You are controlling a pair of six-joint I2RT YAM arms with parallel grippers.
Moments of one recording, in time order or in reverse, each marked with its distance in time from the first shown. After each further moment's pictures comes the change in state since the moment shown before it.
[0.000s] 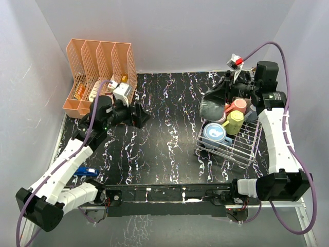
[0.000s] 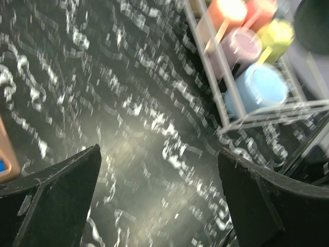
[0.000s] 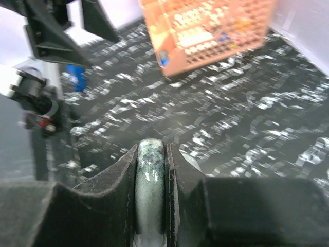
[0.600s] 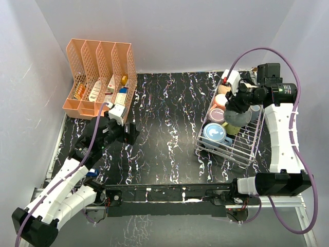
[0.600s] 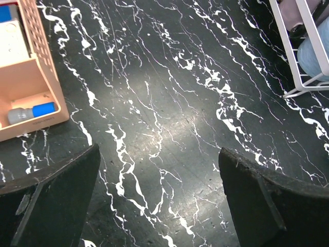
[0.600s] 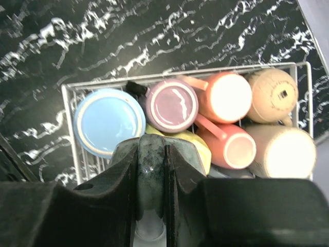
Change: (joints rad) left arm 0.009 -0.233 -0.312 -0.054 -0.171 0.169; right arm -0.022 0.067 0.287 -0.732 0.610 -0.742
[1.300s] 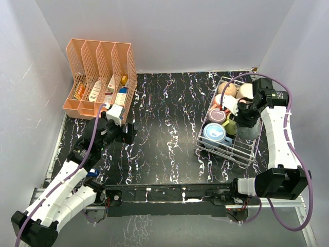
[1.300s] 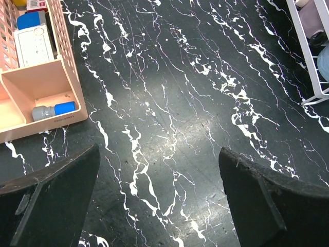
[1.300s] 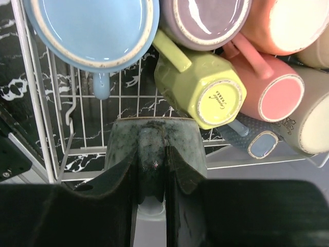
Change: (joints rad) left arm 0.002 -0.048 -0.016 0.006 -0.085 0.023; right arm -0.043 -0.032 -0.241 -0.080 0.310 -0.392
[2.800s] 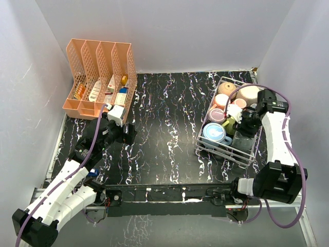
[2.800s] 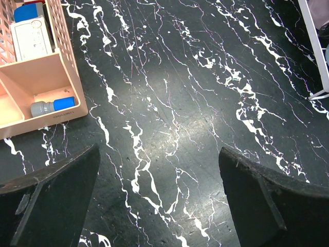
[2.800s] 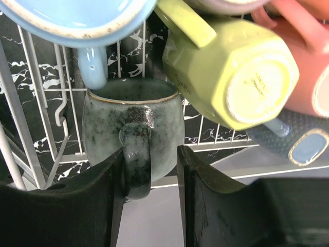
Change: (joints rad) left arm 0.000 0.014 -0.017 0.008 -0.004 0.011; right arm -0.109 -0.022 -0.244 0.150 0.013 -0.098
